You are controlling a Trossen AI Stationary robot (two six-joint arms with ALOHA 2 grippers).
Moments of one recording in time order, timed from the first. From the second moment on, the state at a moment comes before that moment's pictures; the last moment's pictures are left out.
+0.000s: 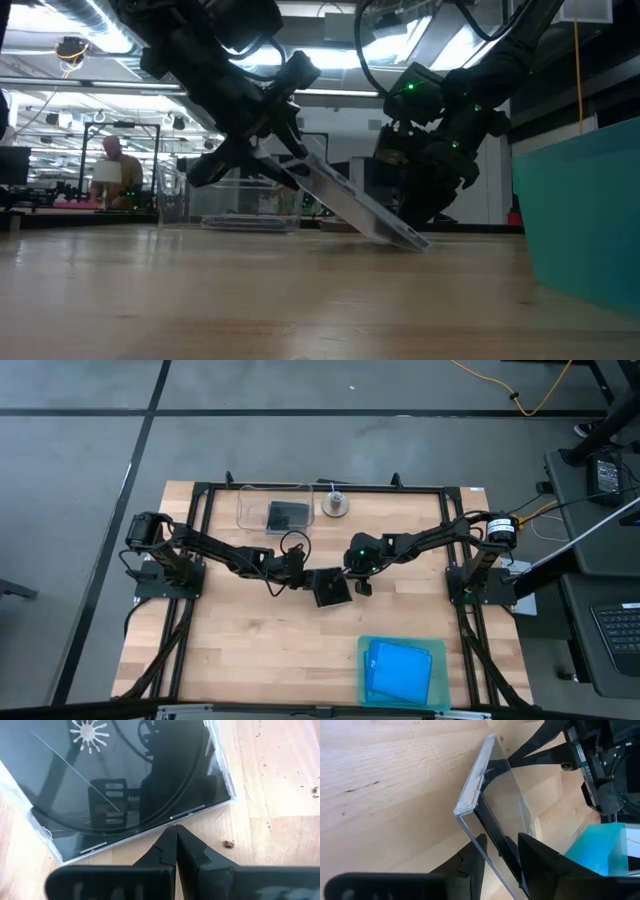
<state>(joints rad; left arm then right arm) -0.06 1.64 0.83 0.07 -0.11 -1.34 -0.17 1.77 0.77 0.02 -0.25 -0.03</state>
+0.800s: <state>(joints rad) -0.06 1.63 0.83 0.24 -0.11 -1.22 -0.19 1.45 0.76 -0.35 -0.06 -0.09</state>
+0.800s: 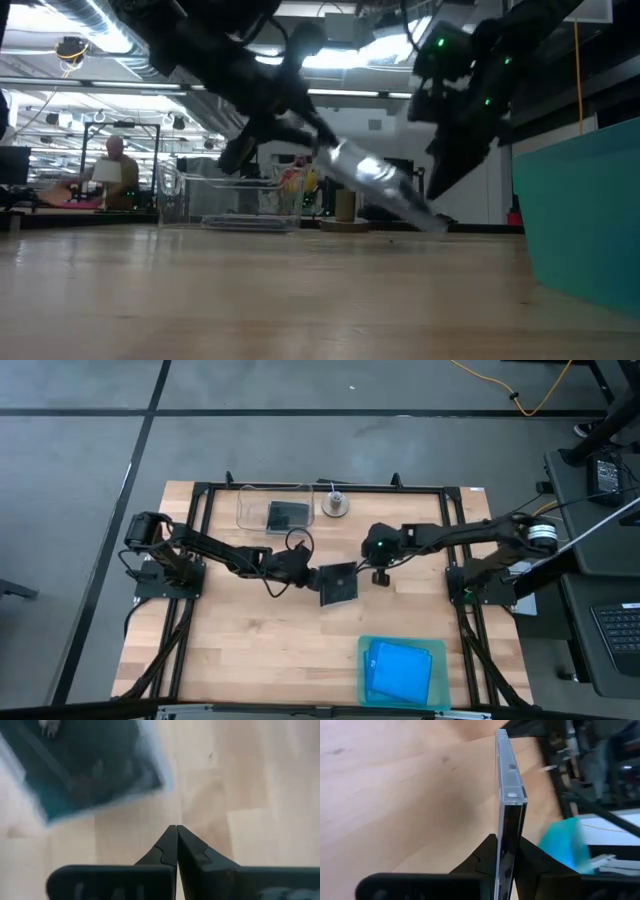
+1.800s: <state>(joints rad) 0.02 1.20 0.93 0.06 -0.22 -0.55 -0.21 0.60 0.82 -0.43 0.00 0.04</state>
